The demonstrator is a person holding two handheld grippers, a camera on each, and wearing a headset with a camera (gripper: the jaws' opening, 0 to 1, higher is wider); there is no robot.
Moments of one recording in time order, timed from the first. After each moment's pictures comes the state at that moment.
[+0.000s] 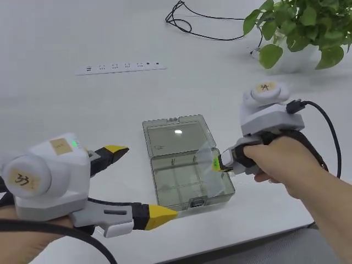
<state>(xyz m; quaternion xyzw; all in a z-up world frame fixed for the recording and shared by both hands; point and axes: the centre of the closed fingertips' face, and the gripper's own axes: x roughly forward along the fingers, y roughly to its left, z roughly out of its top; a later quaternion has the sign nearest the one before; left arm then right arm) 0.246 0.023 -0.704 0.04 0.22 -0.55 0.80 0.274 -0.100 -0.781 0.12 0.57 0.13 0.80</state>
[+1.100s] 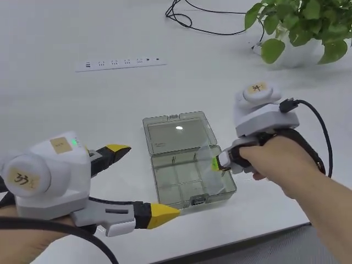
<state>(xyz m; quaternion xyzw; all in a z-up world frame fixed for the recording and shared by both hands) 0.246 0.023 -0.705 0.03 0.23 -0.56 0.80 0.278 -0.097 -0.788 0.07 0.58 0.13 0.80</state>
